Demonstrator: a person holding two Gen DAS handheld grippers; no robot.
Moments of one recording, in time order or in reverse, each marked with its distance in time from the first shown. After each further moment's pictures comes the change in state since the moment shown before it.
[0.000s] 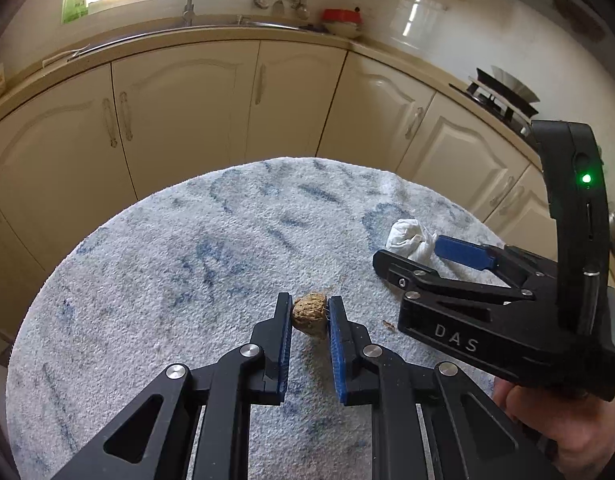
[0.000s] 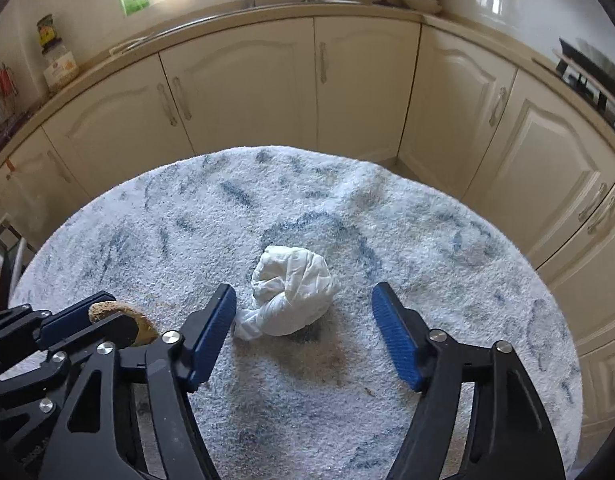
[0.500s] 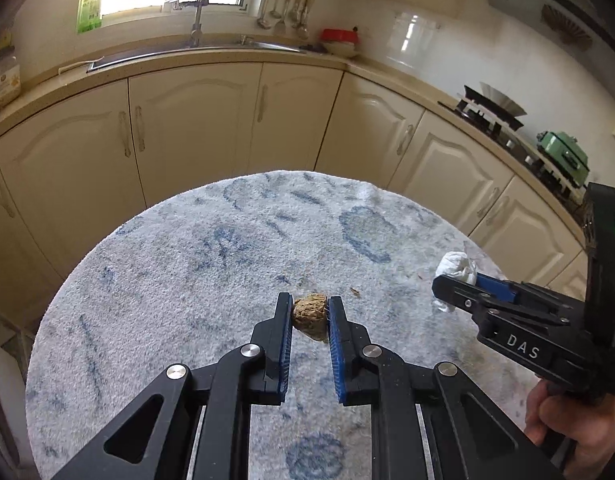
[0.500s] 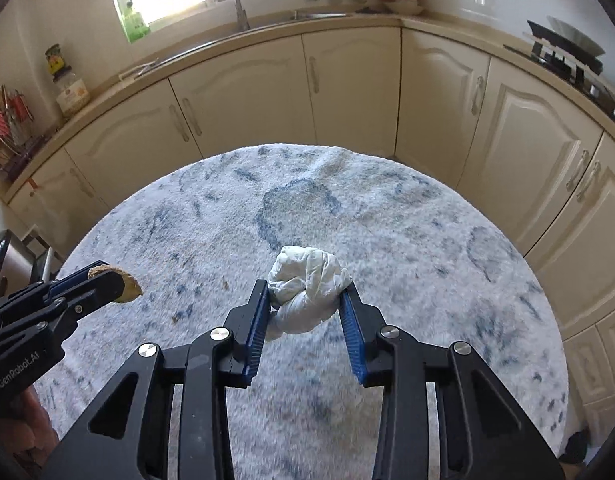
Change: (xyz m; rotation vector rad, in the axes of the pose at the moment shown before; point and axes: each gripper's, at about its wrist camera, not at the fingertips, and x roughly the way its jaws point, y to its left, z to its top) left arm -0.083 -0.012 -0.029 0.001 -0.069 -0.009; right arm -0.084 -0.029 -0.049 0.102 -0.036 0.075
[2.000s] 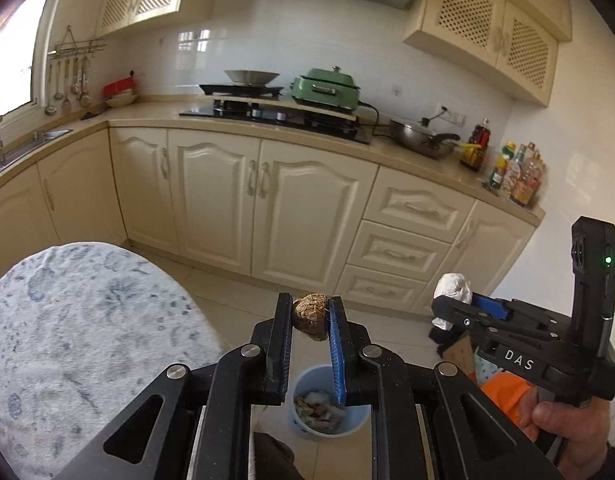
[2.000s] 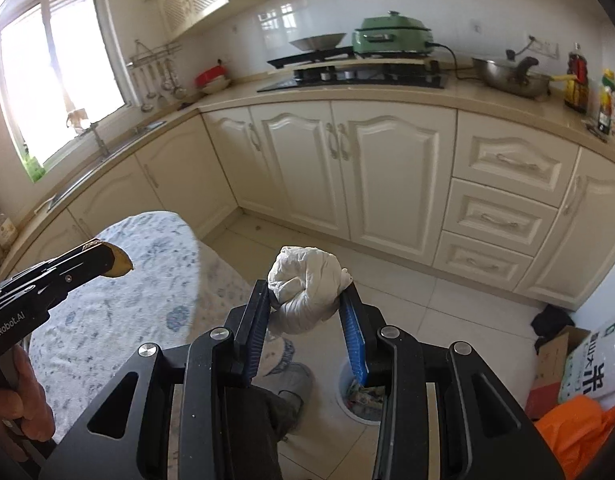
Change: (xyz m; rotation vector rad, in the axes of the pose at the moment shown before) left arm -0.167 -0.358 -0.134 0.458 -0.006 -0.432; right arm -0.332 -0.238 -0.222 0.430 -0.257 -0.335
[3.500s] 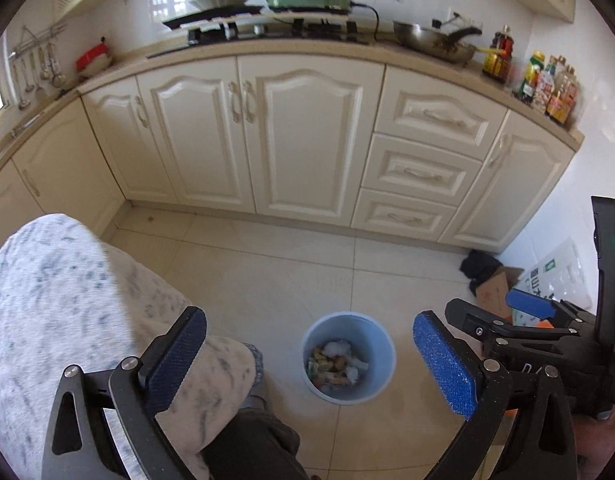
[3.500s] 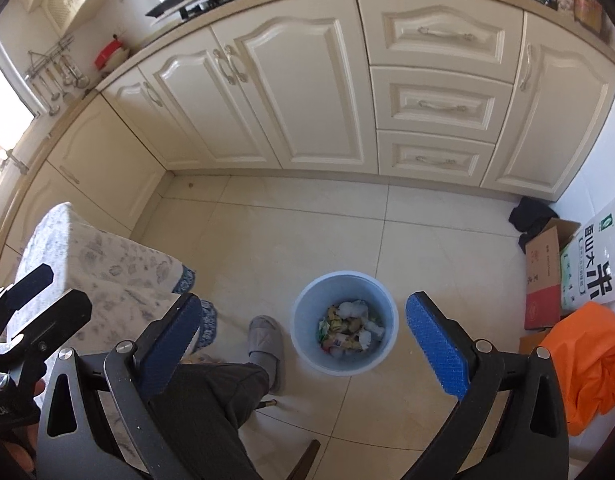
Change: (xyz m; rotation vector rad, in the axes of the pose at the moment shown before) left arm 0.264 -0.055 0.080 0.067 0.240 0.142; right arm 0.092 -0.110 -0.048 0.259 0.232 -0.139
